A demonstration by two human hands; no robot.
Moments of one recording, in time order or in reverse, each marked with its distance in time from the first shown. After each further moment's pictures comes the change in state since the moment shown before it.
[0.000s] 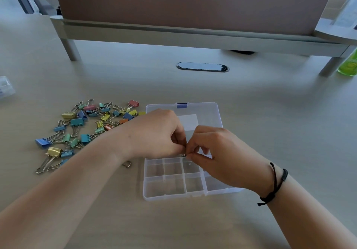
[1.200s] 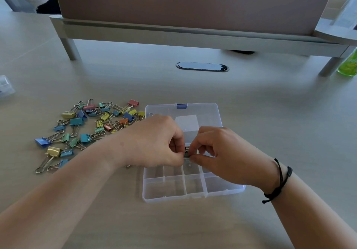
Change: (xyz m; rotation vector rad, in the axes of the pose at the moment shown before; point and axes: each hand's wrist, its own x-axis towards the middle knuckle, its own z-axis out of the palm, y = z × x) left_hand -0.013 0.000 0.006 -0.061 0.003 0.027; right_hand 0.001 0.003 -0.005 0.039 -0.074 0.088
